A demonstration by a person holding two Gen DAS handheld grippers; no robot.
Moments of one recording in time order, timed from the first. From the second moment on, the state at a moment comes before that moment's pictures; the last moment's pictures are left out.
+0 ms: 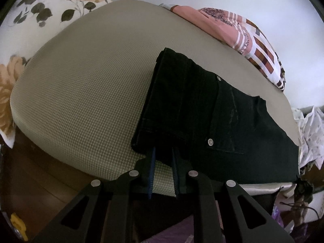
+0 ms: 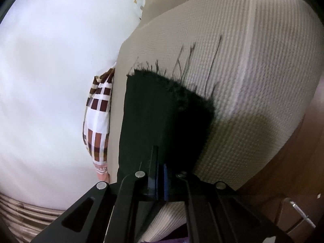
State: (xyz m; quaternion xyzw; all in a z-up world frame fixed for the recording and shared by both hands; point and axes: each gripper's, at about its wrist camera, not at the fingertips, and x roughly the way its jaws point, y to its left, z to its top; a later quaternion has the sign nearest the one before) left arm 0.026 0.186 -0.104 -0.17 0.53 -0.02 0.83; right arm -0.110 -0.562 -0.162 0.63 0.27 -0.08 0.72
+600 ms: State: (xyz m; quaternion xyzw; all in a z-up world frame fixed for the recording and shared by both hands) left arm 0.024 0.184 -0.106 -0.16 0.53 -0.02 0.83; right arm -0.126 -0.578 -0.170 0.65 0.25 -0.08 0.71
